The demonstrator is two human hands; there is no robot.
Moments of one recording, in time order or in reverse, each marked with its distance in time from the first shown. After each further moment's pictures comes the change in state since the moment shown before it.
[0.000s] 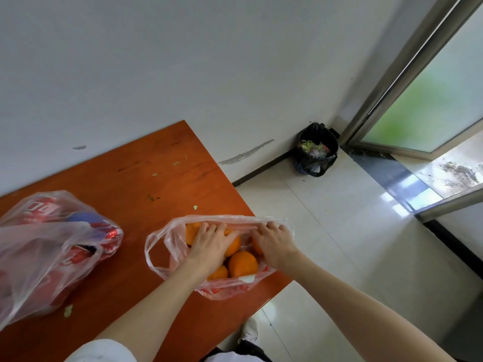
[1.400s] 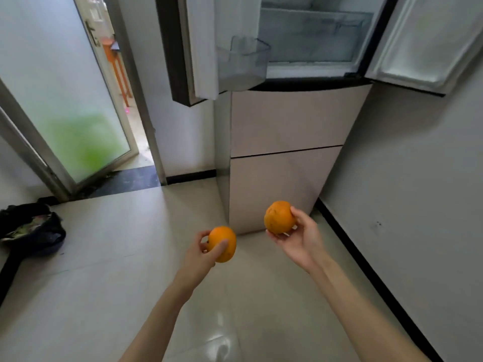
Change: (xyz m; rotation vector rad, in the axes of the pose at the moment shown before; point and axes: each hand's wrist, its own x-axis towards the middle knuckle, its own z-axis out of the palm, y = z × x) left_hand -0.274 0.535 -0.014 -1.029 -0.481 0.636; right_hand -0.711 -0.022 0.186 -2.155 -1.740 -0.871
